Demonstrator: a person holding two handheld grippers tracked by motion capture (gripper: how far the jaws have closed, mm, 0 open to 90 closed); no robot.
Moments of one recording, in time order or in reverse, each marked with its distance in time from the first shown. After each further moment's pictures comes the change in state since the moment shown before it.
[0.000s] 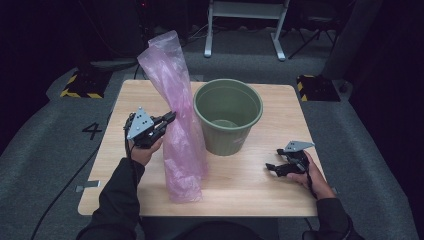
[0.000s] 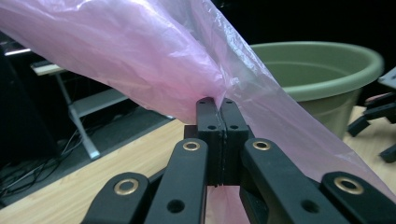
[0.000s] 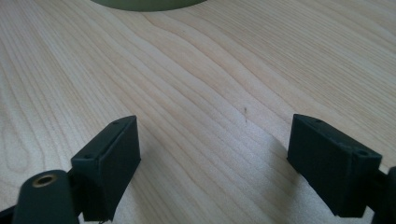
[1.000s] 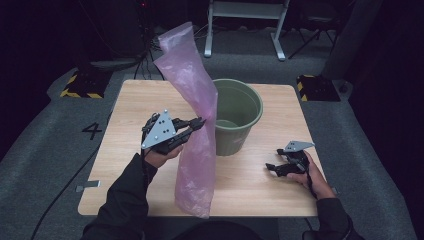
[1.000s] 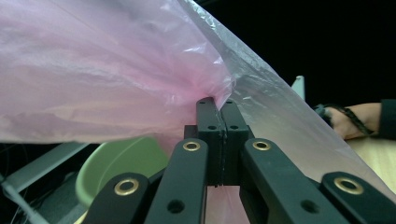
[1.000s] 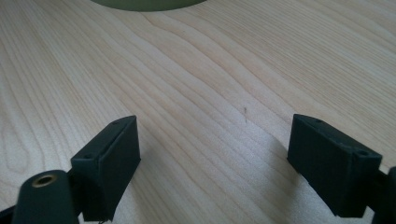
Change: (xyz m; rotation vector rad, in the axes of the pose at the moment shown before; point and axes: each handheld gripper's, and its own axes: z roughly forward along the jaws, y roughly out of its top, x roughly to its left) left arm -0.060 0.065 0.010 -0.085 -0.270 0.177; right arm 0.000 0.000 0.000 0.000 -0.001 0.000
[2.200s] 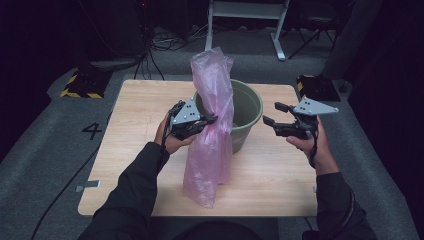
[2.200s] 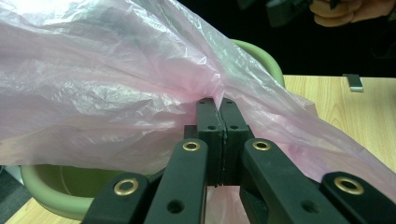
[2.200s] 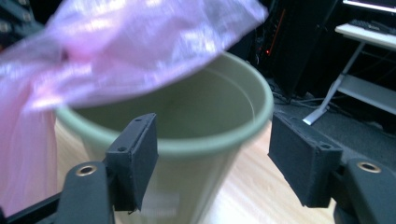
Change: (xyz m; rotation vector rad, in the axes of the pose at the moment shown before) left arm 0.031 -0.027 0.061 0.248 -0.069 -0.070; right arm 0.029 0.160 -0.087 -0.404 -0.100 -0.101
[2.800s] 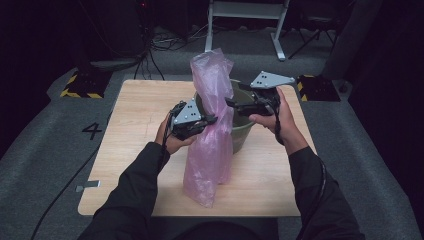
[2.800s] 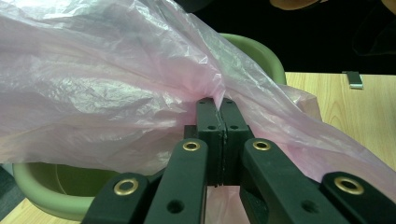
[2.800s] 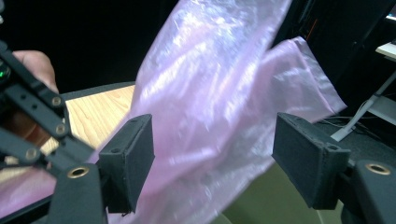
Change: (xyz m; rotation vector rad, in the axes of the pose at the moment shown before) left arm 0.000 -0.001 0.002 0.011 -0.006 0.002; right arm 0.041 0.080 0.075 0.021 0.082 -0.056
